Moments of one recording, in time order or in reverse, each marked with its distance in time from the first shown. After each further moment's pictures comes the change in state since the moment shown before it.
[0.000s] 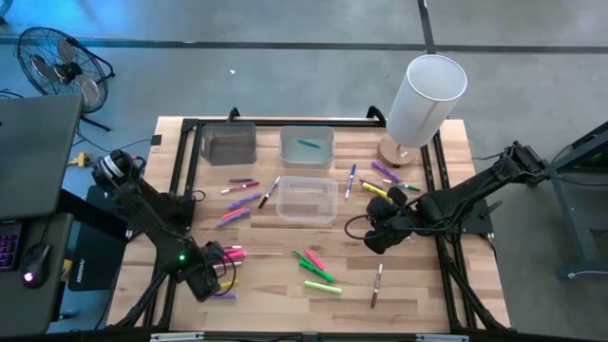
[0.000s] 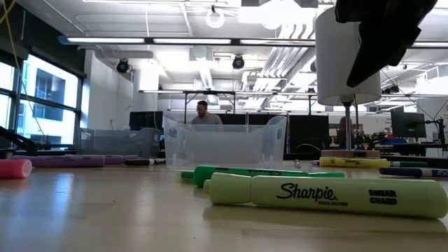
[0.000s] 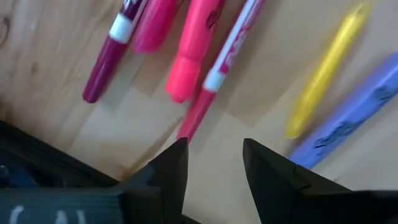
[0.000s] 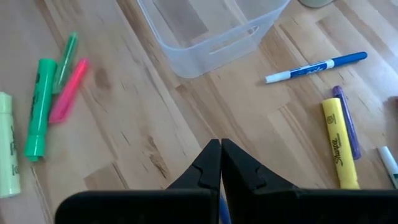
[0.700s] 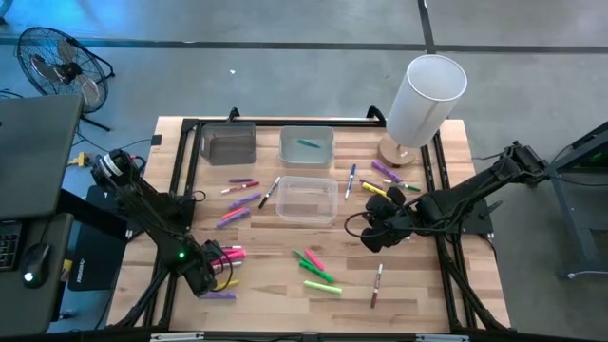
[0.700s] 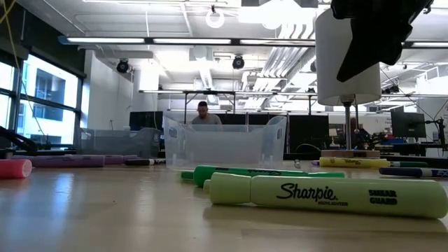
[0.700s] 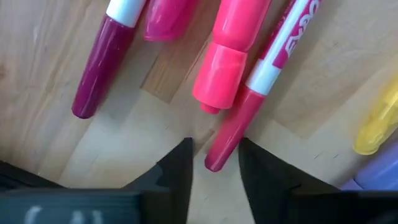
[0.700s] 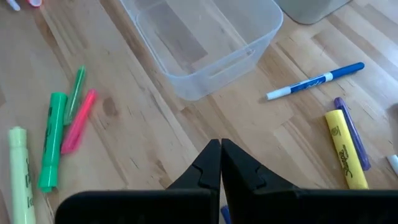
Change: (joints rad) left arm -0.029 -0.005 -0.186 0.187 0.029 0.017; right arm 0.000 0.000 0.000 0.054 0.059 0.045
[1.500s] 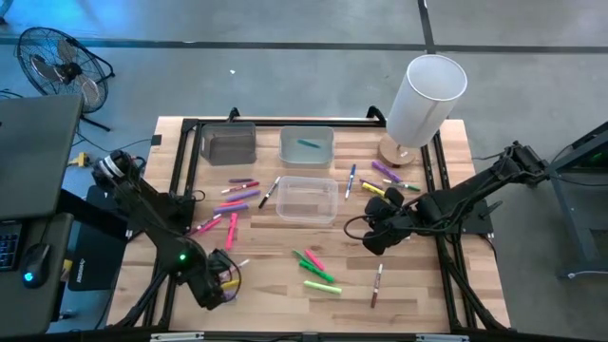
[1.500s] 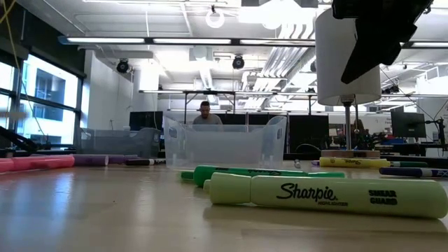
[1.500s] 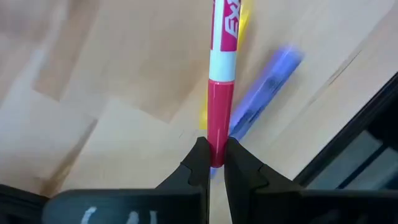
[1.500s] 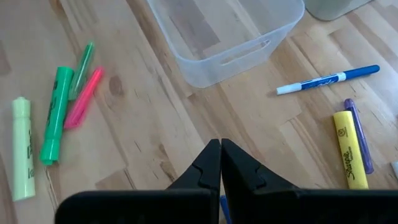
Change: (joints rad) left arm 0.065 0.006 0.258 -0.056 -0.021 0.000; right arm 0.000 0.000 0.000 -0.002 -0.063 -0.095
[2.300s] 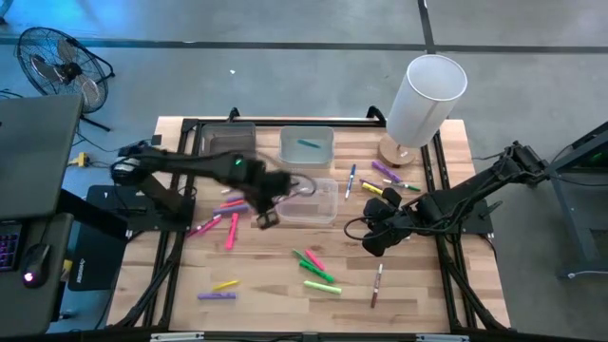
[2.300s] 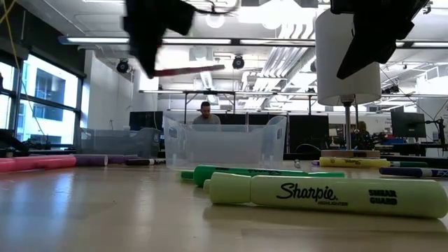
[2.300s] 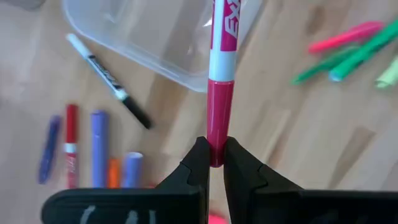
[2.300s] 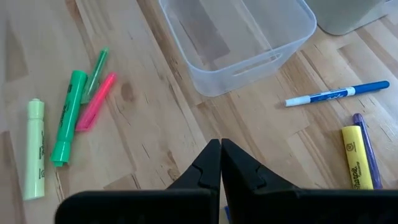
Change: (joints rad) left arm 0.845 0.139 0.486 -0.342 -0.062 1.105; right arm 0.001 0.000 0.000 0.048 0.003 -0.048
